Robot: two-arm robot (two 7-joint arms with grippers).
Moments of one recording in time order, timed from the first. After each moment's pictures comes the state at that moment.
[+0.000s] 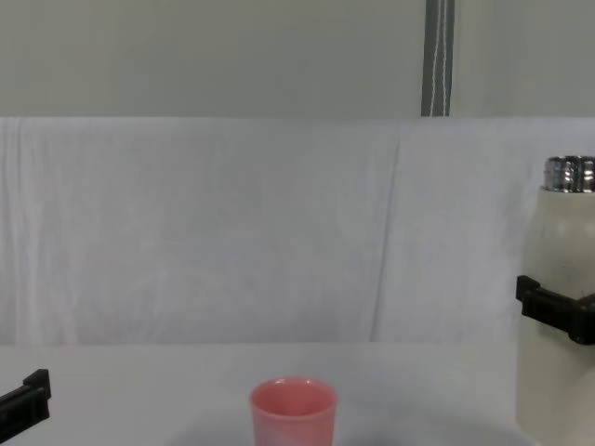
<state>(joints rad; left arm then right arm) 0.27 0.24 0.04 -1.85 -0.25 -0.02 -0.02 0.11 0.16 -0.12 -1.54 0.13 -0.11 0.19</state>
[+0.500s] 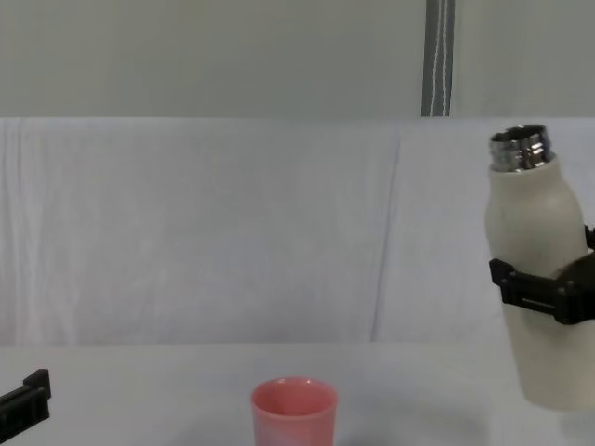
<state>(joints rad) 0.27 0.24 0.04 -1.85 -0.25 -0.02 -0.02 0.14 0.25 -0.19 -1.60 -0.03 -0.10 0.21</state>
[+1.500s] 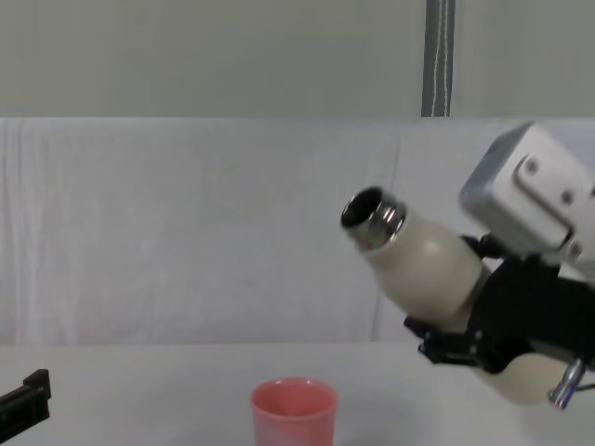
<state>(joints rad) 0.27 0.24 0.04 -1.85 -0.25 -0.02 -0.02 0.20 0.33 -0.40 -1.64 -0.48 -0.04 0.19</state>
